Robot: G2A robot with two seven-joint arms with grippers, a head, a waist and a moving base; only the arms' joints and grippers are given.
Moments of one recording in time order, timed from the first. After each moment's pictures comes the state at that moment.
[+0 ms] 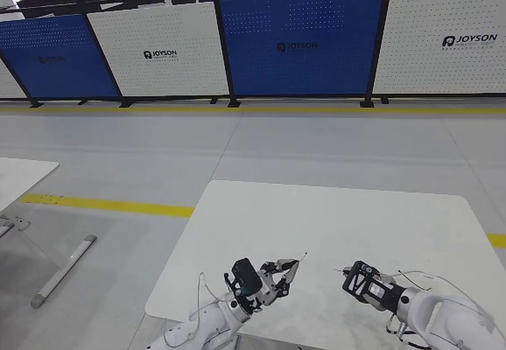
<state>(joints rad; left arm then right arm) 1.46 -1.06 -0.90 -1.55 1.29 -0.20 0.69 -1.14 -0.73 0.76 -1.83 -1.14 -0.34 0.34</state>
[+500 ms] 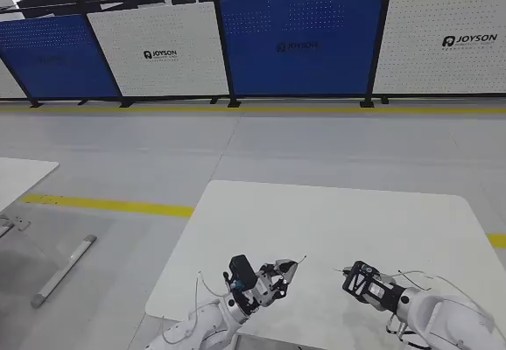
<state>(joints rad) 1.46 -1.06 -0.90 -1.53 1.17 -0.29 0.67 -1.14 -0.73 0.76 -1.83 -1.14 -0.34 0.34</state>
